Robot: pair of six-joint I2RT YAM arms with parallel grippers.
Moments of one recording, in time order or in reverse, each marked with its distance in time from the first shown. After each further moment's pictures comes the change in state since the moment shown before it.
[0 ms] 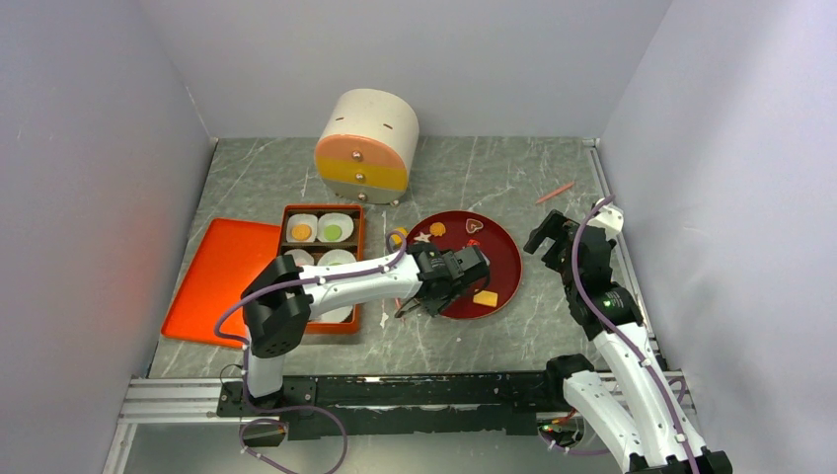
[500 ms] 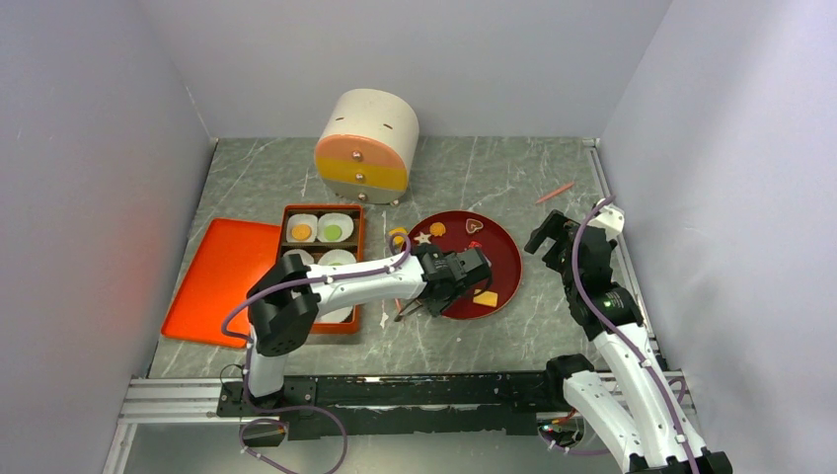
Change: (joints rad) left arm 0.000 0.024 0.000 0.025 0.002 0.000; right arm 0.000 -0.002 0.000 -0.001 0.005 0.000
